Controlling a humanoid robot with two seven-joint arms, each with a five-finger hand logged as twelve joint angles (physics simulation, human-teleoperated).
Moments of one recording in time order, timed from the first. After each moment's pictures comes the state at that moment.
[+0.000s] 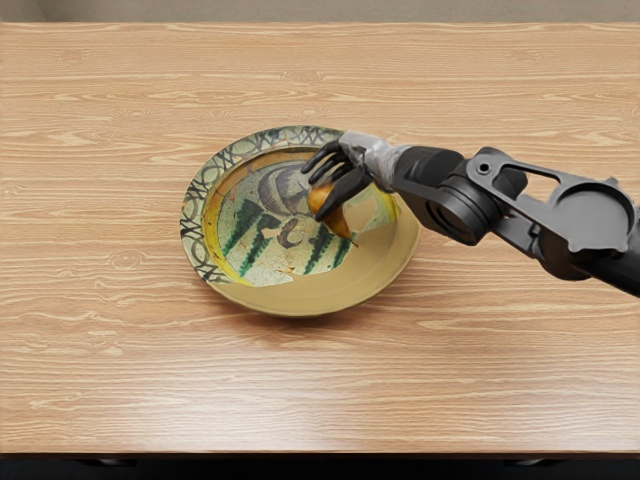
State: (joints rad) left arm -0.01 0.00 0.17 -0.33 0.16 0.18 0.23; right arm 1.10 -0.27 0.41 1.30 -0.69 -0.19 -0.61
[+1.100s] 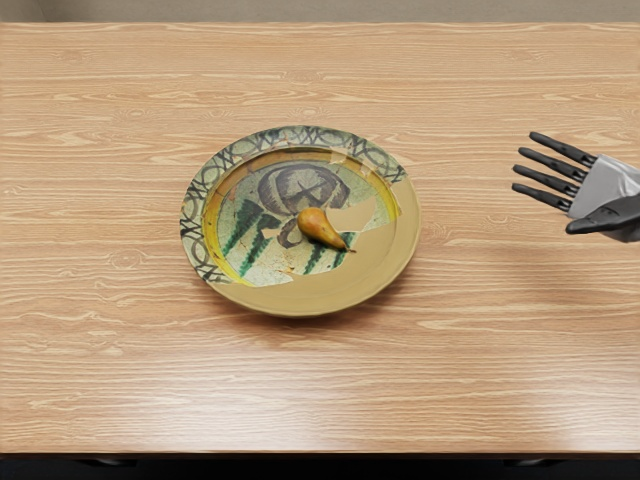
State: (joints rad) left arm -0.01 0.00 0.17 -0.33 0.16 0.18 0.23; right arm 0.22 -0.62 1.52 1.27 -0.07 0.61 -0.61
